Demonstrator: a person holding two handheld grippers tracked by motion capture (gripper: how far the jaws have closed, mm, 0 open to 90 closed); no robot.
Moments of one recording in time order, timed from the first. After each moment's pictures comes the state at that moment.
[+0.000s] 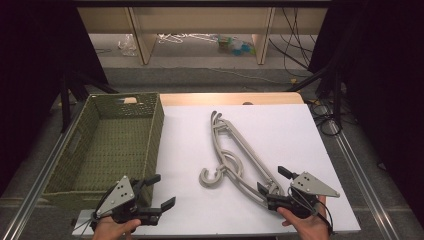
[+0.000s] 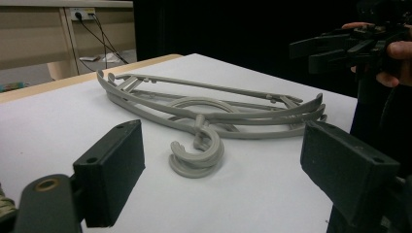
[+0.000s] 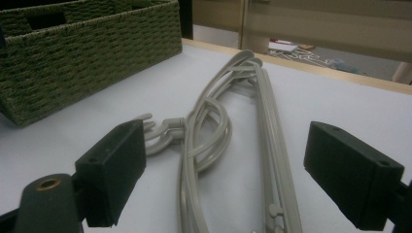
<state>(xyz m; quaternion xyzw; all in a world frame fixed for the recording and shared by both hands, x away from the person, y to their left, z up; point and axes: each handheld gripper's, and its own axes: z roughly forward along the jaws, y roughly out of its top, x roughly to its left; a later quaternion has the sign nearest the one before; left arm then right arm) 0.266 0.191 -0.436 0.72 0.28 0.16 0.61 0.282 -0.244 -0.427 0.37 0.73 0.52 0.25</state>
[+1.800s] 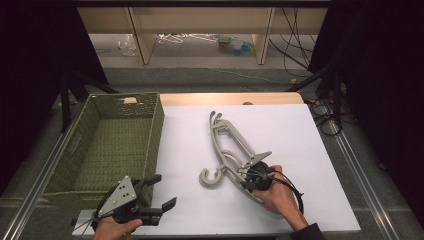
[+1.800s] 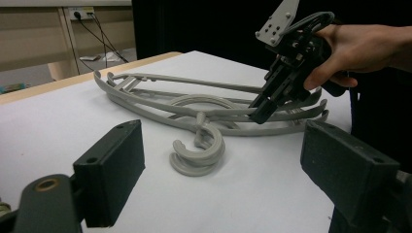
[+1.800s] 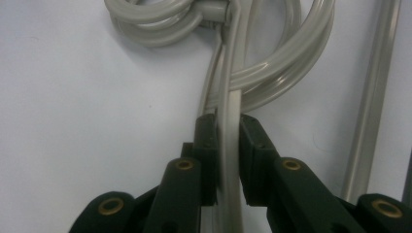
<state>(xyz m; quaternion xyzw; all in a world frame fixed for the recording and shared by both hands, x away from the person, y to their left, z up) 0.266 0.189 -0.435 0.73 0.28 0.17 0.60 0.362 -0.177 -0.451 0.34 0.90 0.25 0.09</state>
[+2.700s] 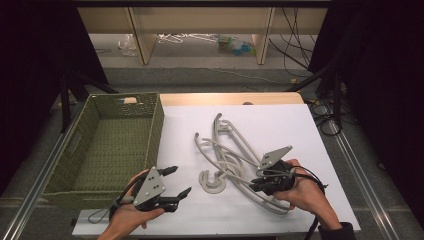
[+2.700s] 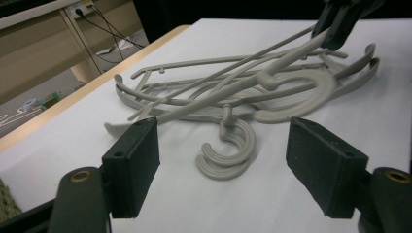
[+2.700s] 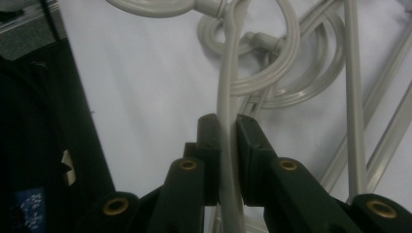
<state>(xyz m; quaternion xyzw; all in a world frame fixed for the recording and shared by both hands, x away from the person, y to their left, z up) 0.294 0.143 -0.421 0.81 0.21 0.24 0.50 0.343 -0.208 -0.394 0.22 0.93 0.29 0.04</state>
